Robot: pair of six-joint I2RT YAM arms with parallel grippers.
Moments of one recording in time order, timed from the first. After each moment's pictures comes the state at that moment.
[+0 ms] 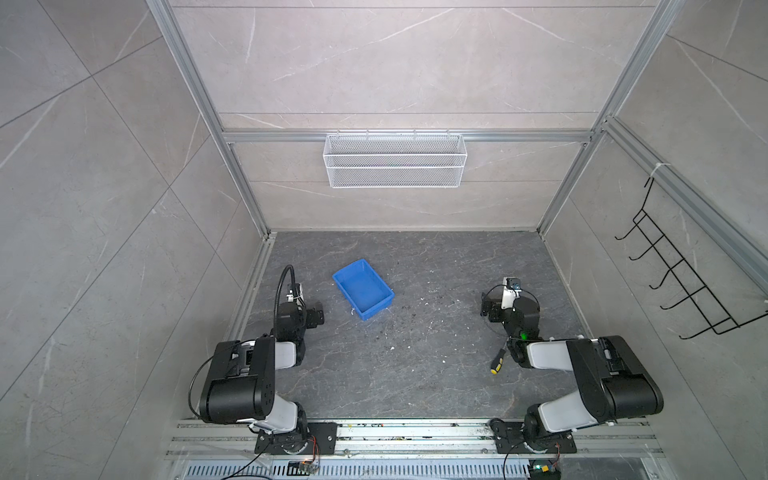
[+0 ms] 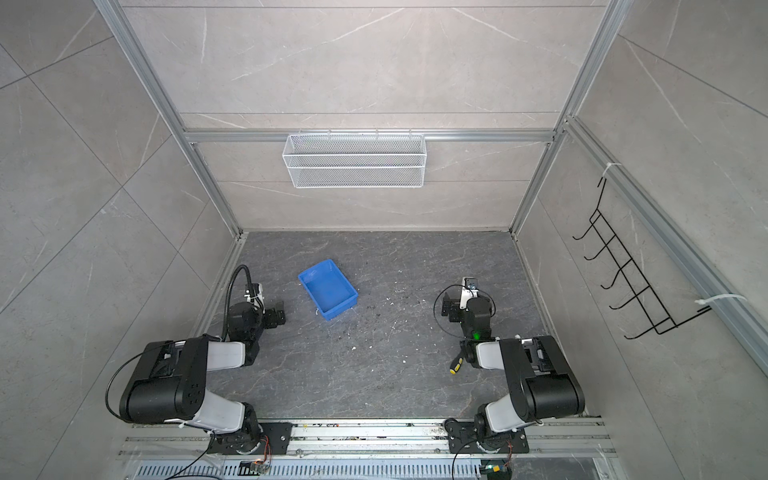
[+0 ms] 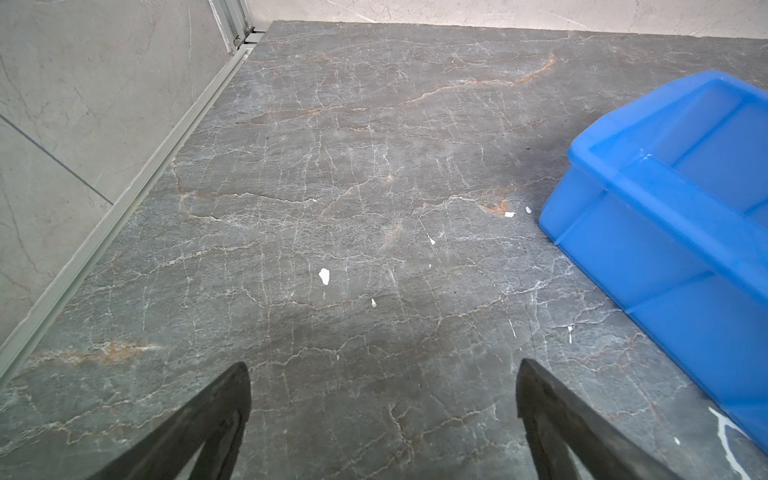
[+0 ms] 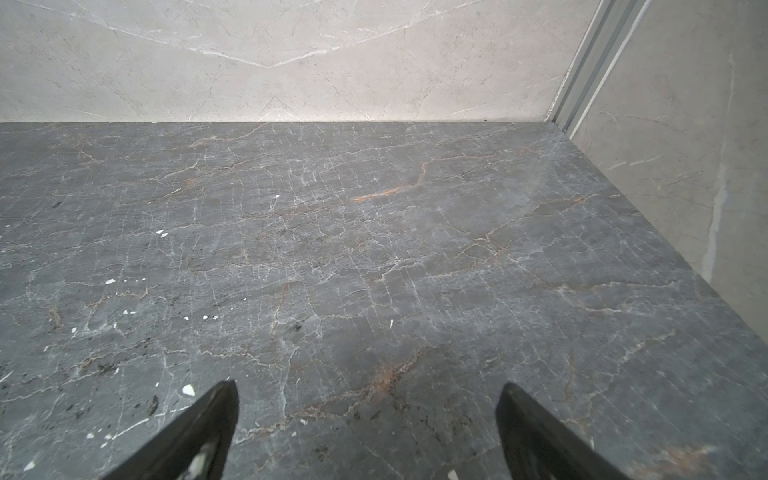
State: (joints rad) left arm 0.06 1.50 0.34 0.68 -0.01 0.01; right arm 0.09 1.51 0.34 0.81 0.10 0.02
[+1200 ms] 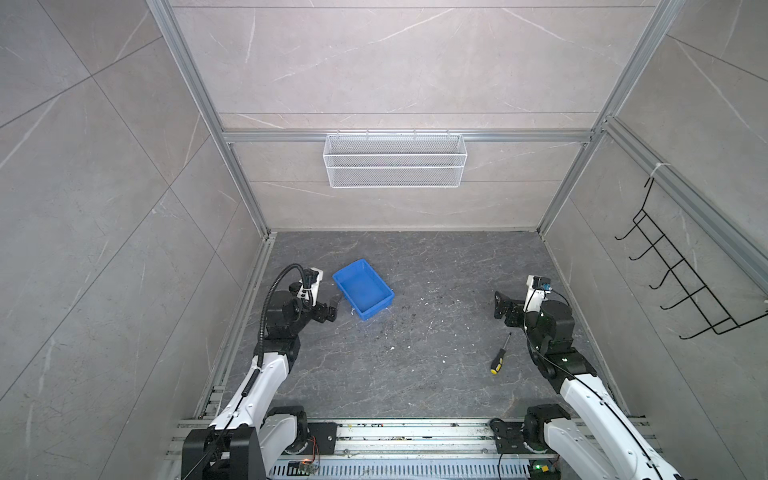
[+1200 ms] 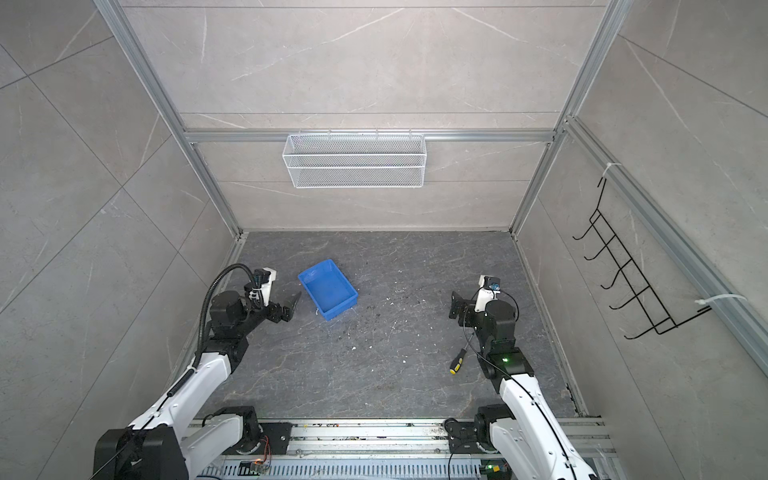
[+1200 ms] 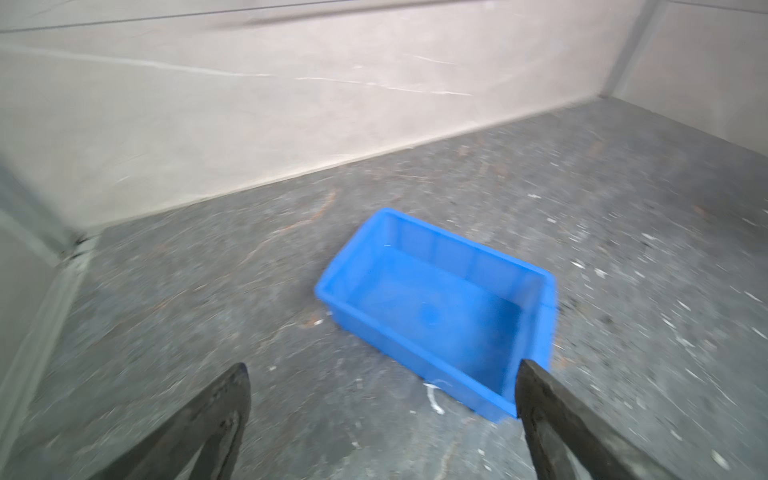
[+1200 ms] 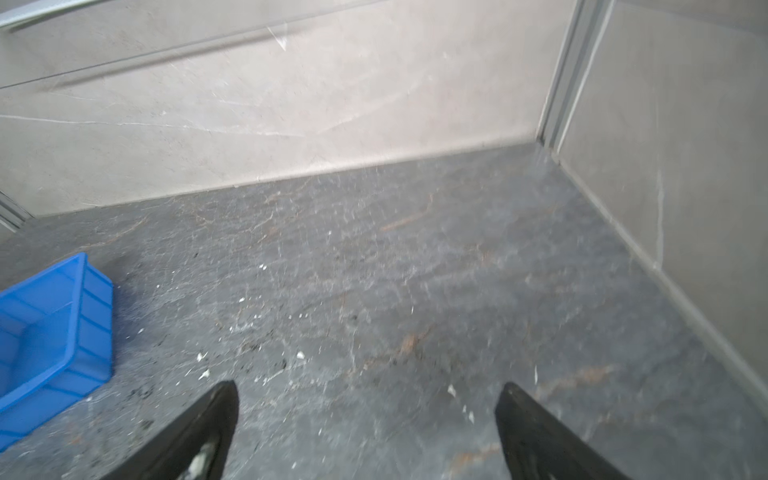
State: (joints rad) left arm -0.05 1.01 0.49 0.18 0.44 0.21; right arm 0.09 0.78 0.47 -0.07 0.03 0.21
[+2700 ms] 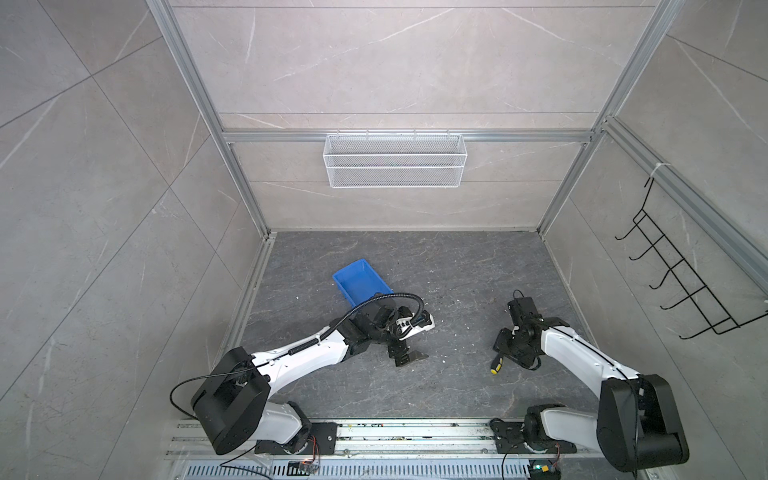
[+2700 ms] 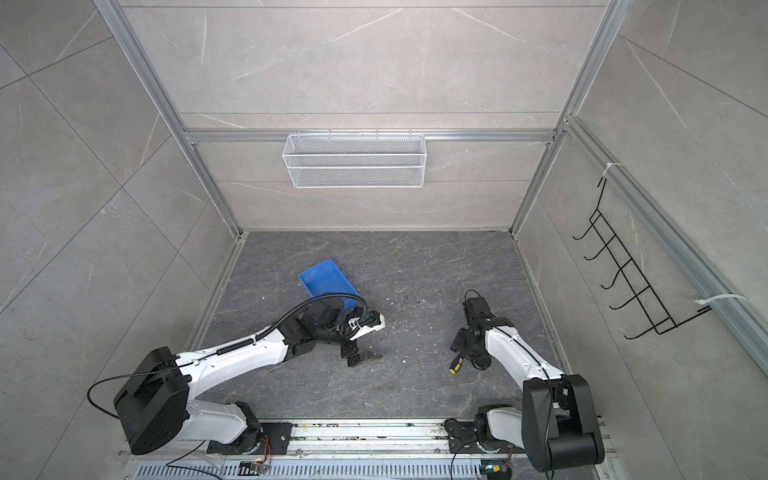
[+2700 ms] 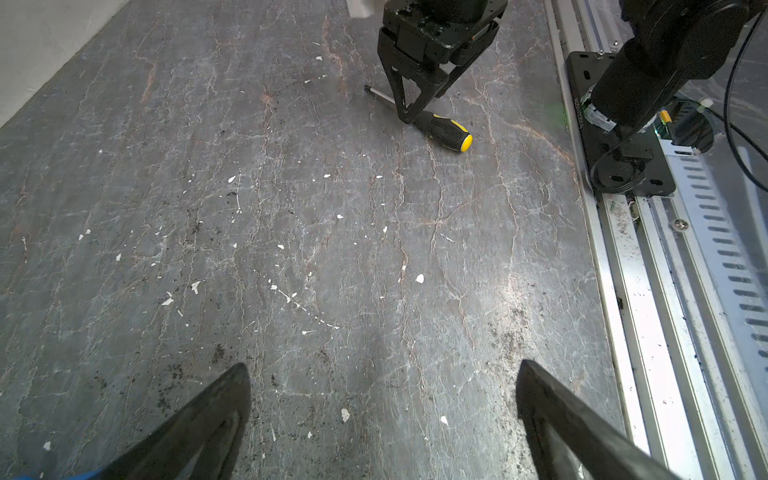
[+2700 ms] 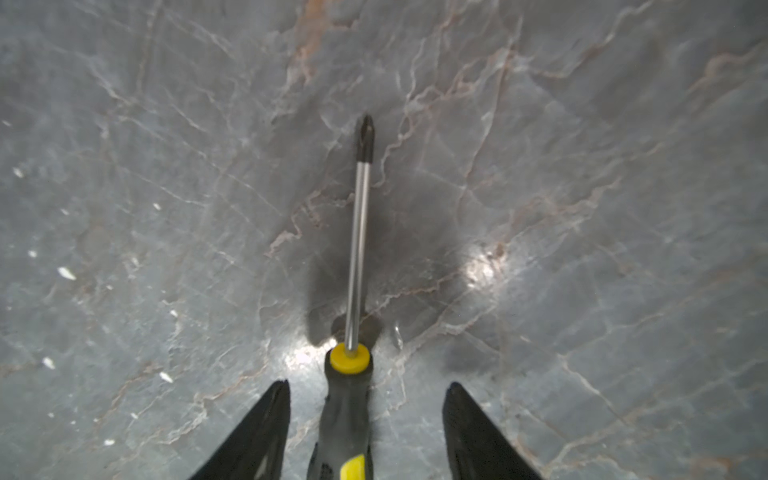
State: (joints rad) left arm -0.83 1.38 0.81 -0.13 0.48 0.47; right arm 0.09 1.28 0.63 -0.72 0.00 0.62
